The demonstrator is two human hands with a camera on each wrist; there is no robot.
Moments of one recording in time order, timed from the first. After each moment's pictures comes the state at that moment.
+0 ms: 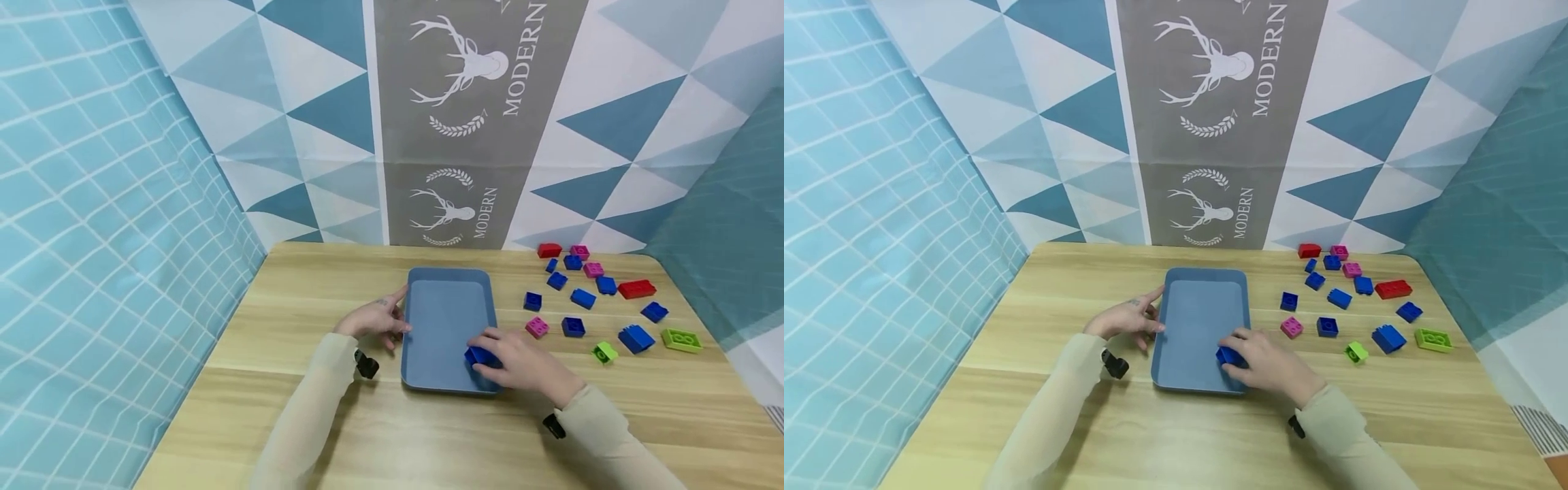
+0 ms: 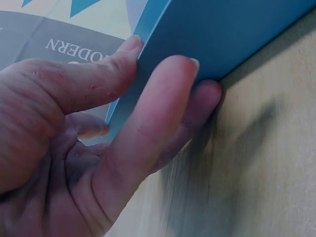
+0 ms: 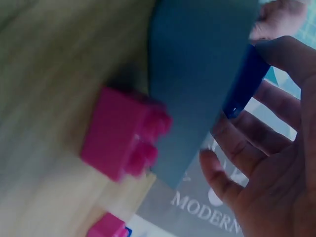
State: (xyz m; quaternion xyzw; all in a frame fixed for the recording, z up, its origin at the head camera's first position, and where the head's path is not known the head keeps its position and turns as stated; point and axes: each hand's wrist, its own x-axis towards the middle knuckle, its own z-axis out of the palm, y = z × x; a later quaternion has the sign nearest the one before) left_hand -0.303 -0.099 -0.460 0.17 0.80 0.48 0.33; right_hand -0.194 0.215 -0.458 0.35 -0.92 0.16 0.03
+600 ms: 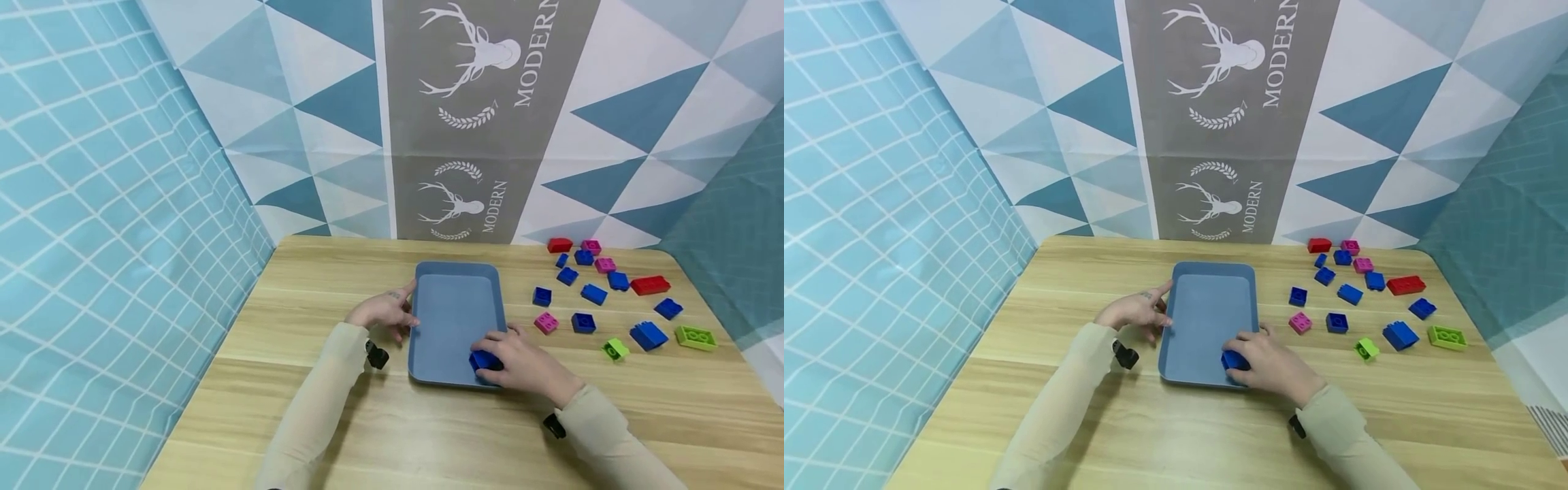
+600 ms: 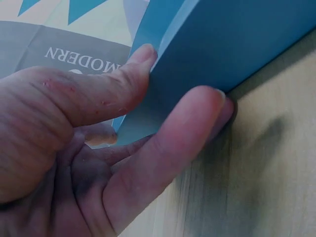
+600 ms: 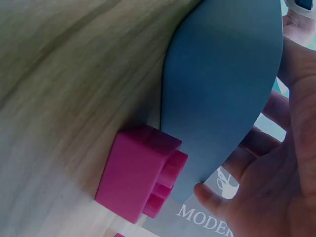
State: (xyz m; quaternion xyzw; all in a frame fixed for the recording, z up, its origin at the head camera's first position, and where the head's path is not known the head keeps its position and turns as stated) left_hand -0.305 -0.089 -0.449 0.16 0.83 0.42 0.34; right_hand -0.191 0.205 -0.470 0.33 -0.93 0.14 -0.01
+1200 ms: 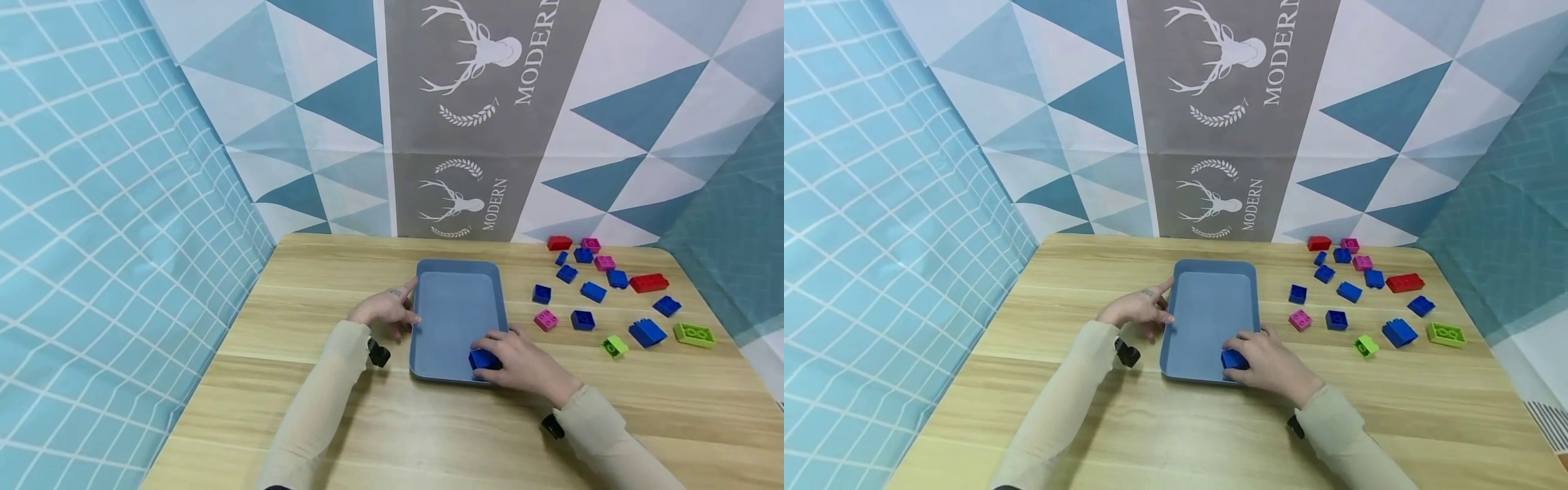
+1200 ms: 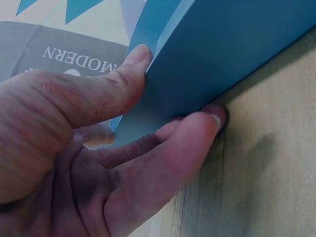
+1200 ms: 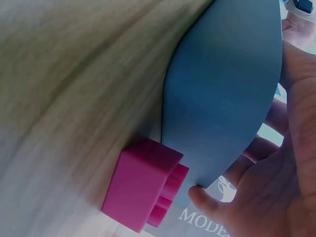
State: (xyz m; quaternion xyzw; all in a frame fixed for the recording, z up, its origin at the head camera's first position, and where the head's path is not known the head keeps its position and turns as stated) left_hand -0.305 -0.087 -0.449 0.16 0.84 0.40 0.33; right_hand -0.186 0.201 -0.475 0.30 -0.94 0.14 -0.01
